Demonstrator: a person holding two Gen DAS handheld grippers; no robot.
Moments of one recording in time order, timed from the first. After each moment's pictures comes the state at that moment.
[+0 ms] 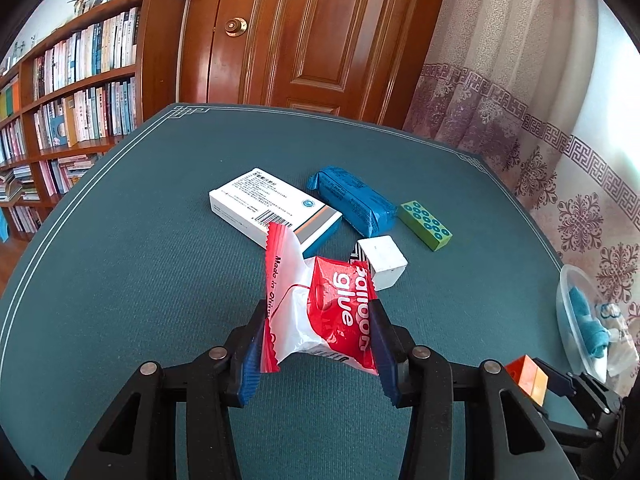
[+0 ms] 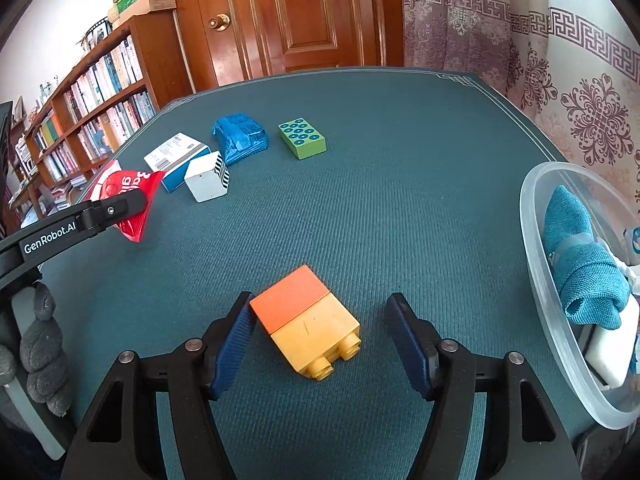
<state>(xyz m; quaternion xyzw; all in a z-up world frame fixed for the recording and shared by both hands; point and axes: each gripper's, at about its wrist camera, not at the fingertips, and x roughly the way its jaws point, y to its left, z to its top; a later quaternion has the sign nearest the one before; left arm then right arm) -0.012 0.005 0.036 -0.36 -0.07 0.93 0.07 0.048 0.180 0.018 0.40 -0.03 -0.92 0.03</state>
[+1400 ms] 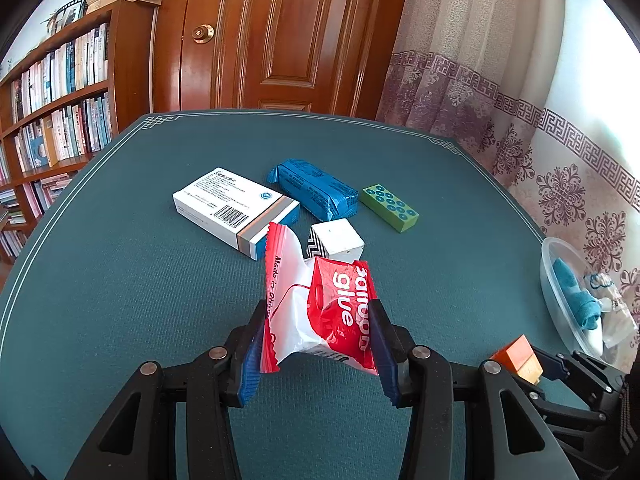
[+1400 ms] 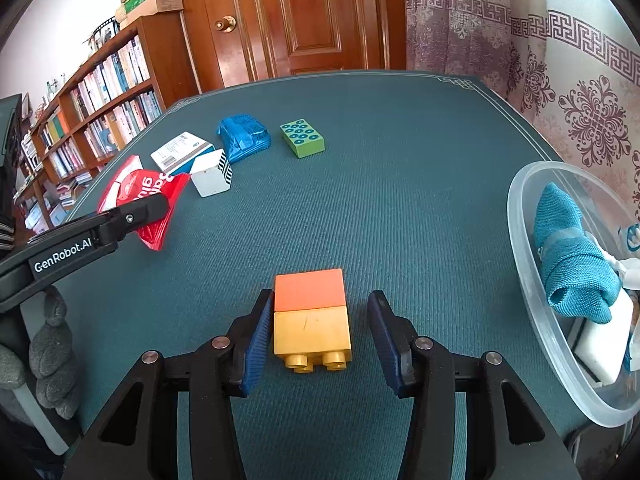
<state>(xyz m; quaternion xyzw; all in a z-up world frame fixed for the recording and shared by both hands) -0.003 0.028 0.034 -0.36 -0.04 0.93 0.11 0.058 0.189 0.017 0.39 -0.03 -0.92 0.05</state>
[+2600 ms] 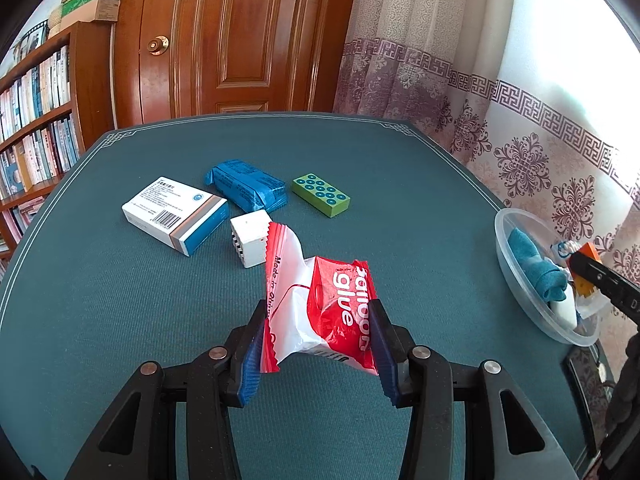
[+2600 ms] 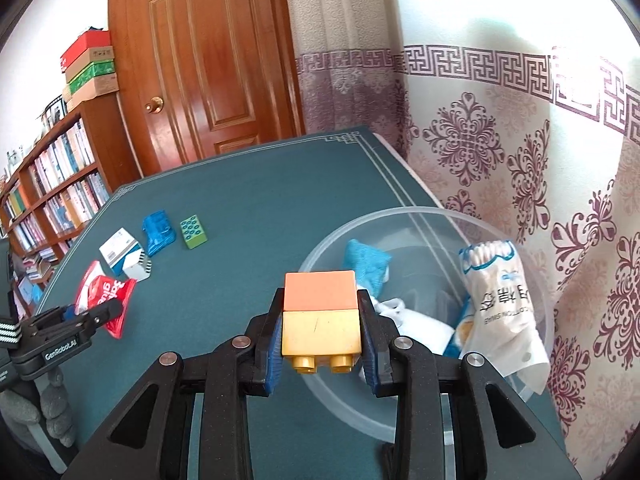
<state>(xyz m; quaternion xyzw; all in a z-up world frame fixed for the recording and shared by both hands) 0.018 0.074 0.044 -0.36 -0.01 0.92 0.16 0.107 0.313 0.084 0.30 -0.08 -0.95 -0.08</state>
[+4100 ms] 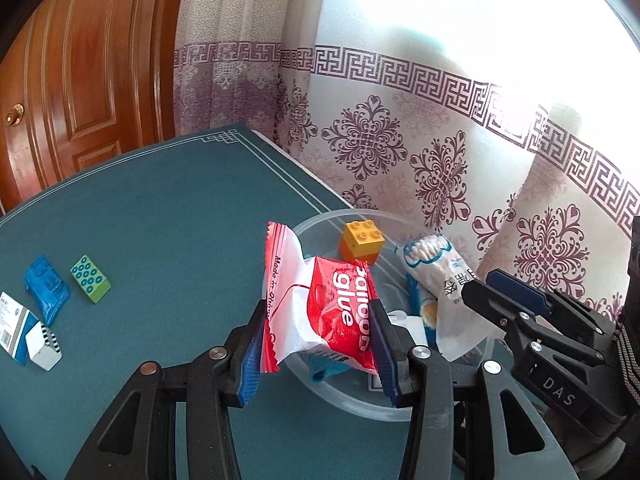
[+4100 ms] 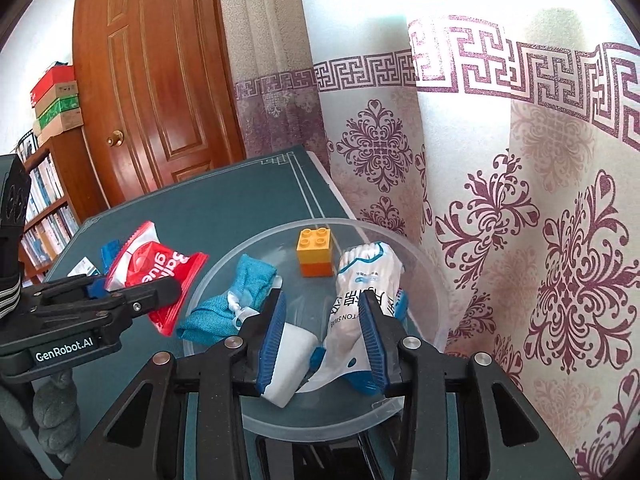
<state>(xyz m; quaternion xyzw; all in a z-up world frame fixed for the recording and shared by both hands) 0.027 0.260 0.081 -0.35 0.06 0.87 0.35 0.154 0.382 0.084 0.27 -0.11 -0.95 -0.13</state>
